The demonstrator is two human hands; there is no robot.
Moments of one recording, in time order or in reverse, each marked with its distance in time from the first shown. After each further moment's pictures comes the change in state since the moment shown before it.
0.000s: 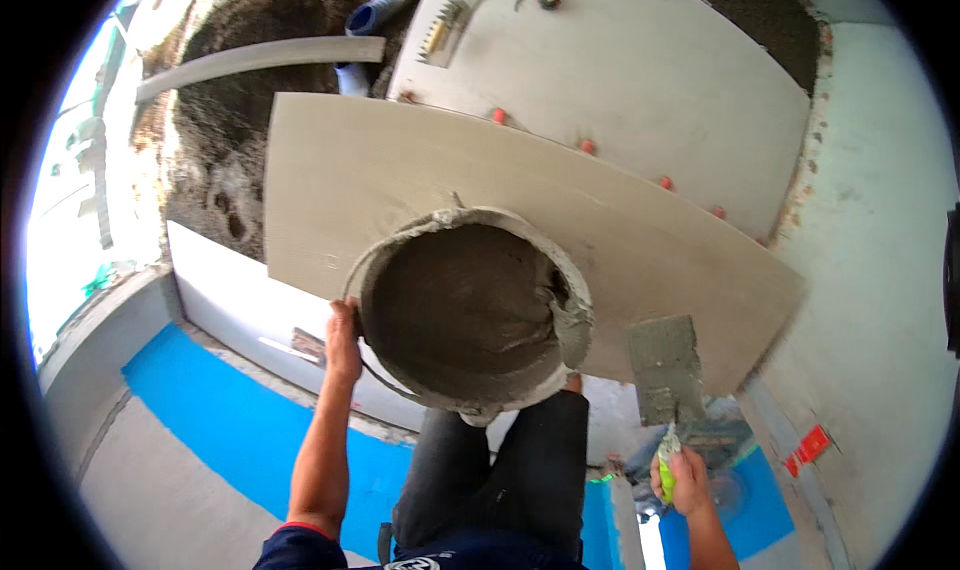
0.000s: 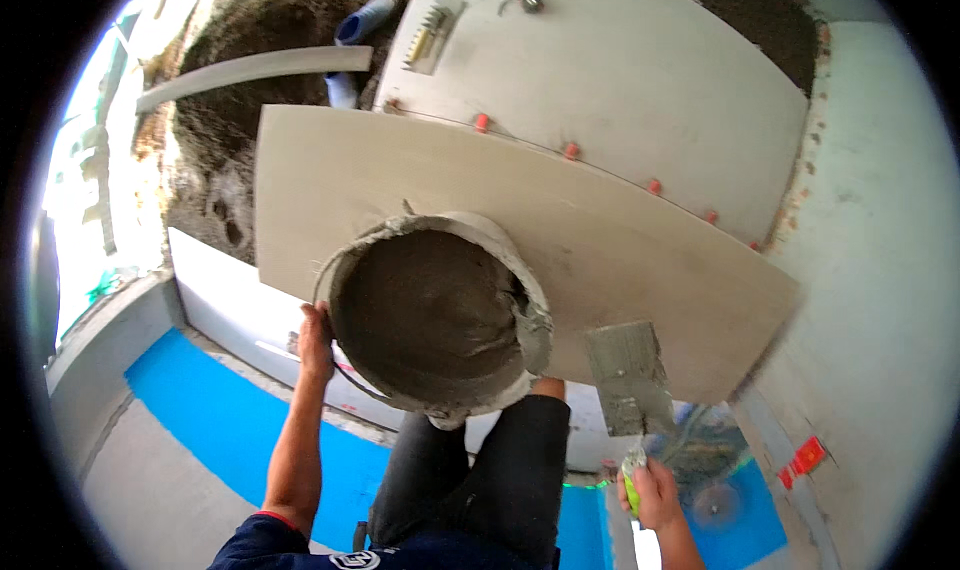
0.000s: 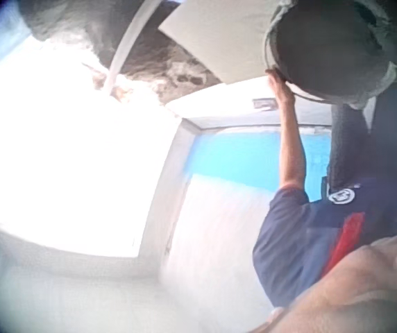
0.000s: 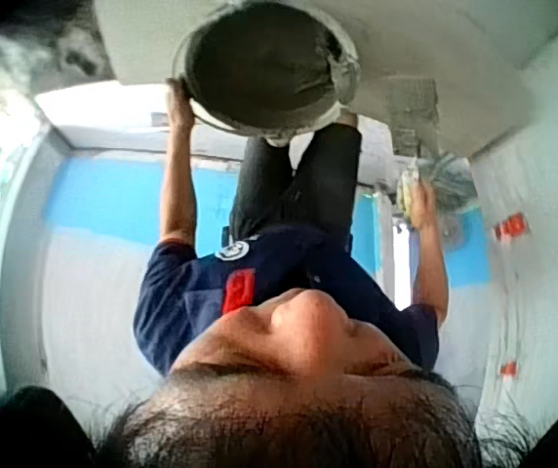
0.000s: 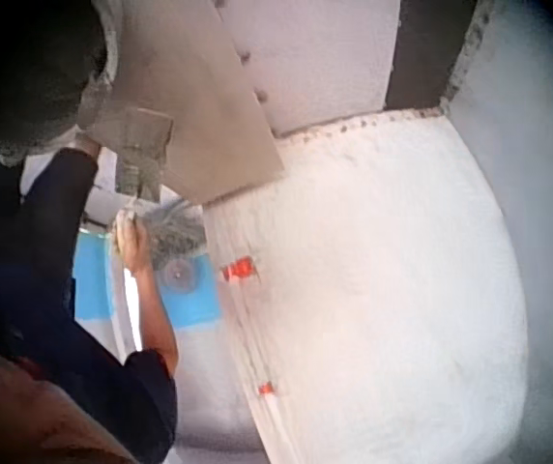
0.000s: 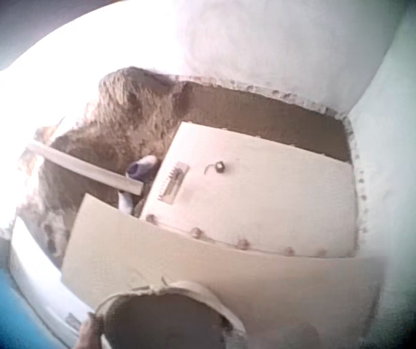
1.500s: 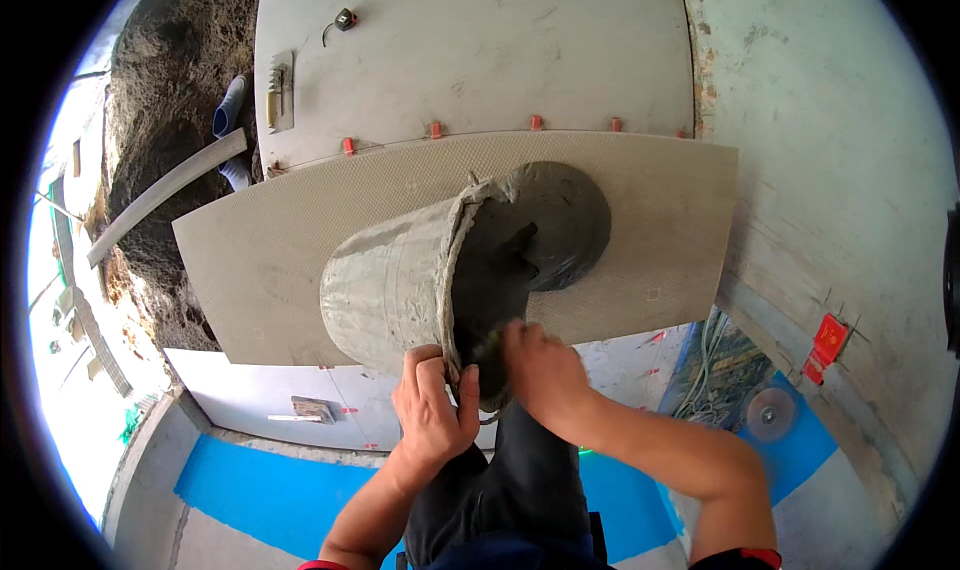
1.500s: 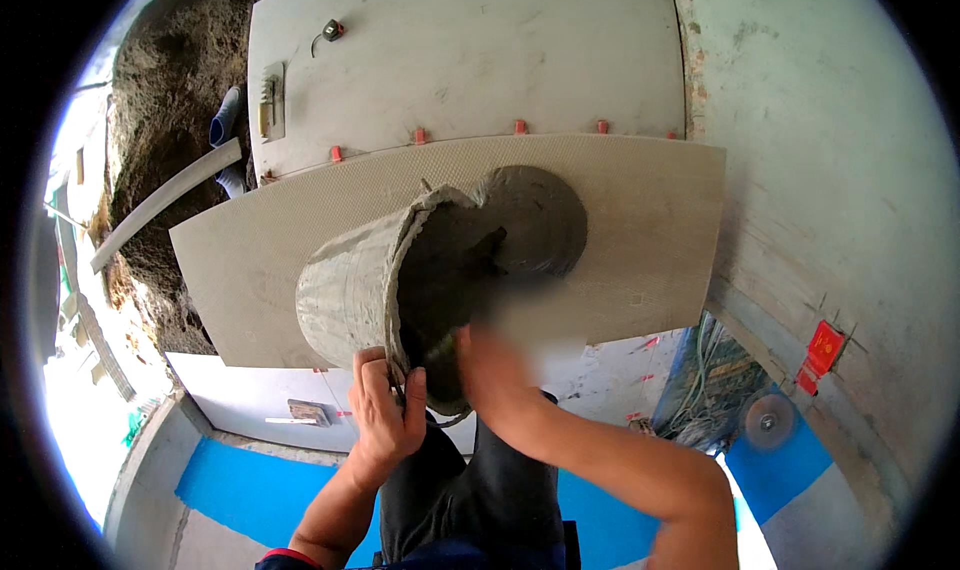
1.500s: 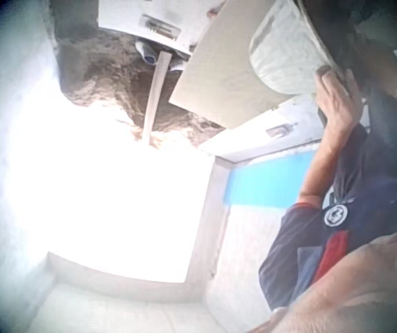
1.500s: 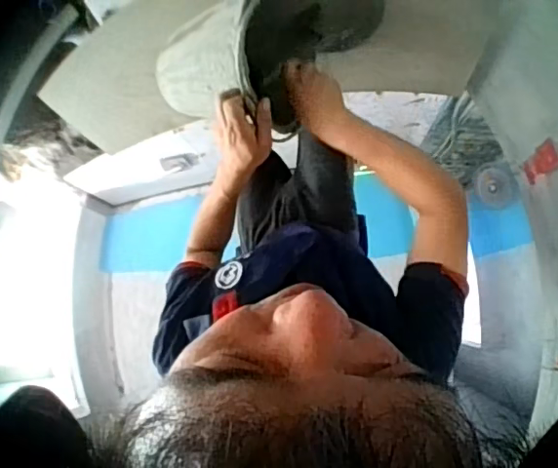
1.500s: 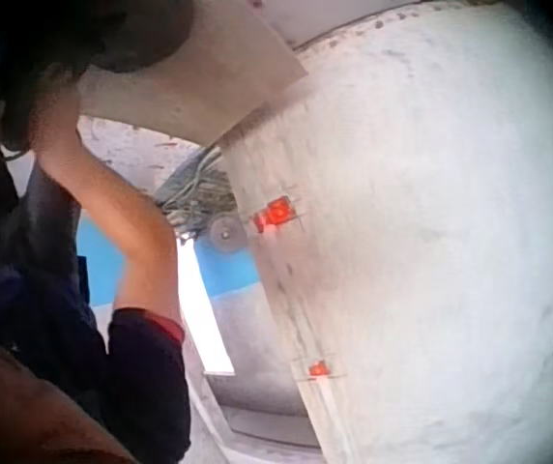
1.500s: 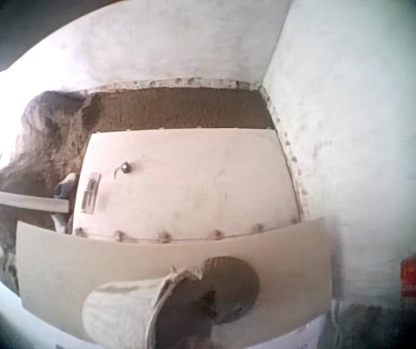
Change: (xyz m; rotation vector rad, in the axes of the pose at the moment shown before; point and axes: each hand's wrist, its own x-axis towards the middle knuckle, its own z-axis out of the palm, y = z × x) left_hand -0.156 0.087 0.289 0.720 -0.322 0.891; right_hand 0.104 -0.045 0.008 -1.384 0.379 -0.716
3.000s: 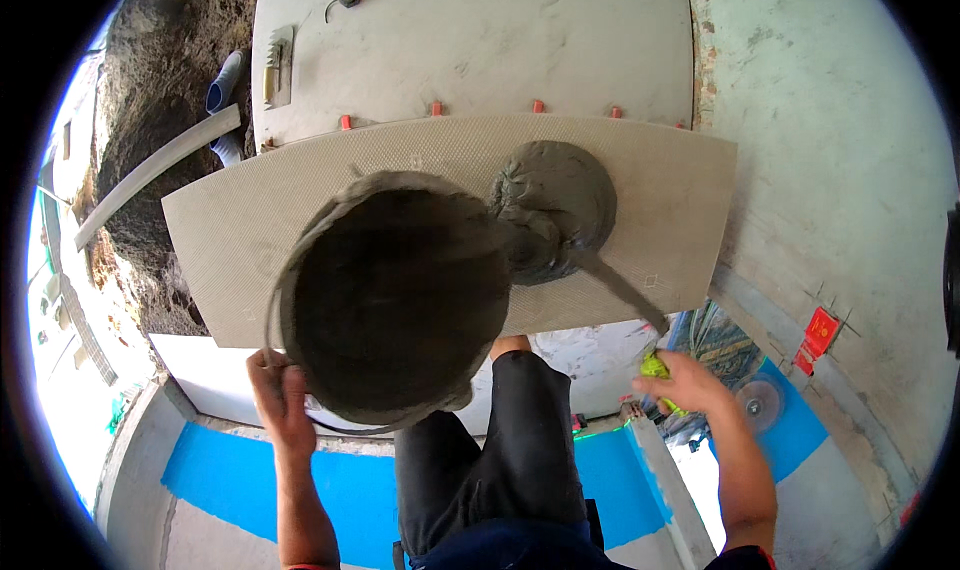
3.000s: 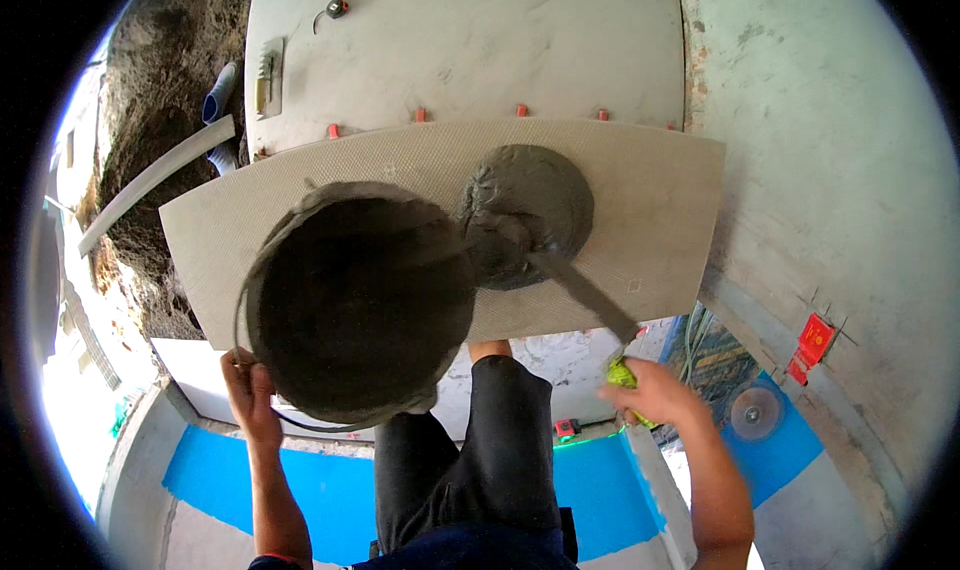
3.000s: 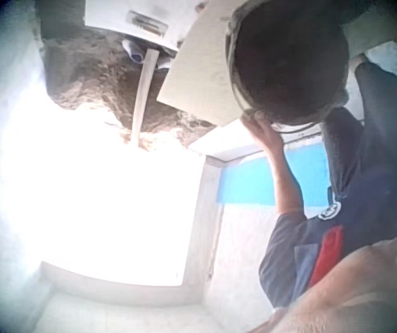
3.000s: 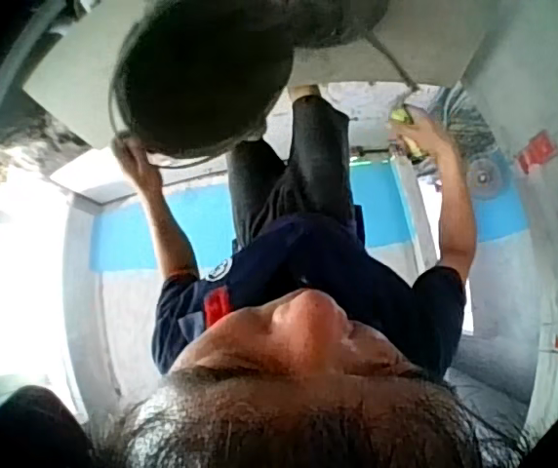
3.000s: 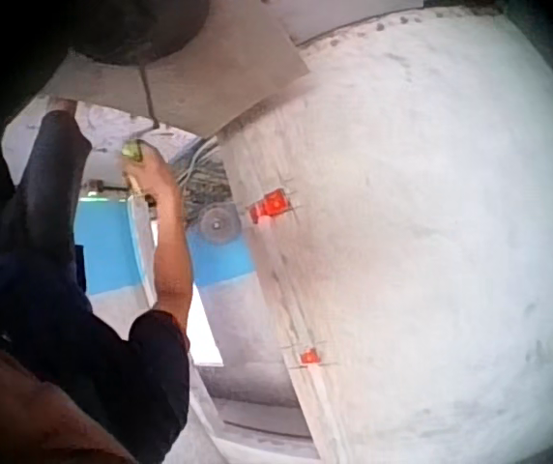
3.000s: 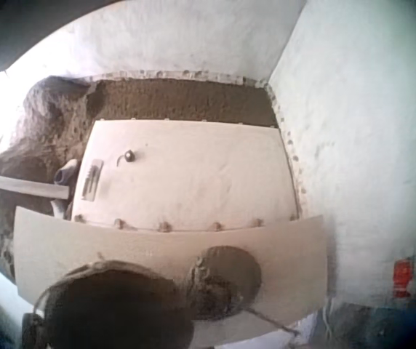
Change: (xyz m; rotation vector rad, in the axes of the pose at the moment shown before) left_hand -0.050 -0.098 -0.118 -0.393 0.214 -0.556; right_hand -0.108 0.123 -0.029 0.838 -0.712 0.678
